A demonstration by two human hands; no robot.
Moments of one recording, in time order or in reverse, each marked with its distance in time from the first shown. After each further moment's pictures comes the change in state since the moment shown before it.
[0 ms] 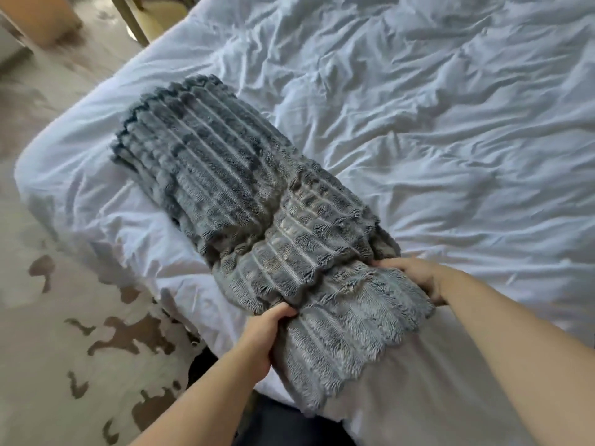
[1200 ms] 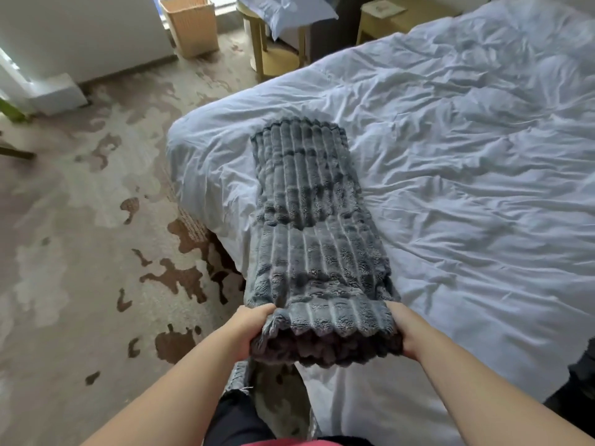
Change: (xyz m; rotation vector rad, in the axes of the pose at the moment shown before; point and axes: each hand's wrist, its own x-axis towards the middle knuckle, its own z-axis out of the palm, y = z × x) left_hand -0.131 -0.120 -0.130 -0.107 0.127 0.023; right_hand -0.108 0.134 0.164 0.132 0.217 -0.073
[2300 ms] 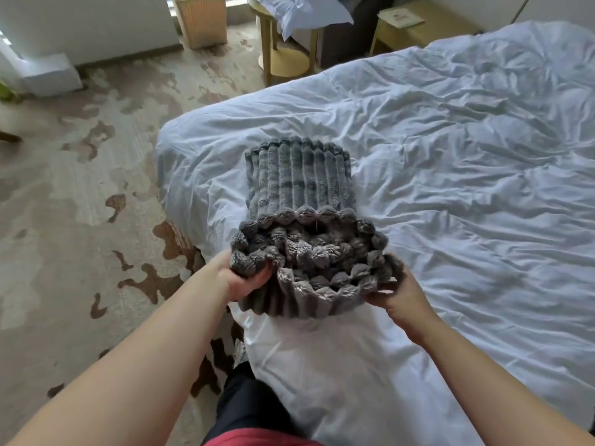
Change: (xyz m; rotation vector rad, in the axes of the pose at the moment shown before) left_hand 0.026 0.191 0.019 -0.838 -0.346 -0.315; right_hand 0.022 -0.140 0.011 -0.408 -0.107 -0.777
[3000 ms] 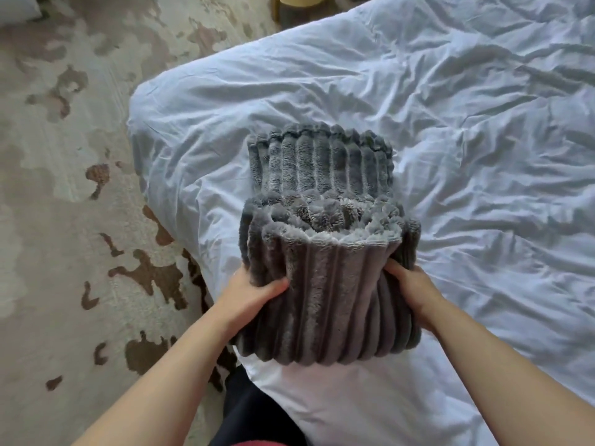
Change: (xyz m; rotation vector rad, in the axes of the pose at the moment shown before) left_hand 0.112 0.086 -0.001 1.066 0.005 0.827; right_hand 0.207 0.015 0.029 0.035 0.085 0.461
